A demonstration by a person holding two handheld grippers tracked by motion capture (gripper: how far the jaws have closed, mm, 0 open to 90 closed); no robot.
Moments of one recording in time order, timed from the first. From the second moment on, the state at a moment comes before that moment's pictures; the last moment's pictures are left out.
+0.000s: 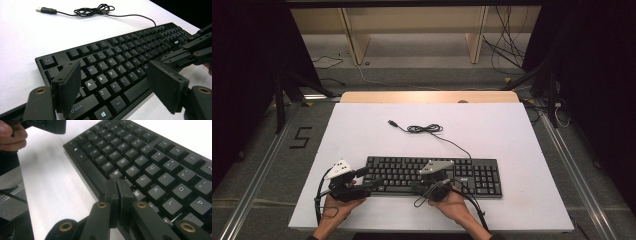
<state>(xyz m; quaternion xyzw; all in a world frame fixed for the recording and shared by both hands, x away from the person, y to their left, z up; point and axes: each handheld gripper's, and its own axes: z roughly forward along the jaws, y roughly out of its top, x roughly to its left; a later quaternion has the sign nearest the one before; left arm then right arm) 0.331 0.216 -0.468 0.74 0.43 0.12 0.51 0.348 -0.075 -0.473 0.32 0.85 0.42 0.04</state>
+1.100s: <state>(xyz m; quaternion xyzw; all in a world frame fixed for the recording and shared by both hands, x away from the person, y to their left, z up) 0.331 0.216 -0.469 0.74 0.43 0.12 0.51 0.349 -0.072 -0.484 0.31 0.86 0.40 0.04</state>
